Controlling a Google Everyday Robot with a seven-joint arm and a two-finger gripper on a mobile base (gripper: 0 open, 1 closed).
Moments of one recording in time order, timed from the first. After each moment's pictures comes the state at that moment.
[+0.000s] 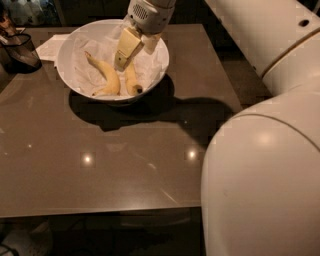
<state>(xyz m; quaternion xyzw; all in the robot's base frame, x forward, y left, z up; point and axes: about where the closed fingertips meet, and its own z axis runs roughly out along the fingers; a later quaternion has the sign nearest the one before) 0.645 0.044 0.952 -0.46 0.86 0.14 0.15</state>
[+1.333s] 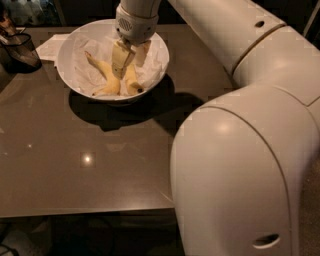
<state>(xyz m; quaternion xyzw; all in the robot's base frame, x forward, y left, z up) 0.654 0.065 0.919 -0.46 0.87 0.10 0.11</state>
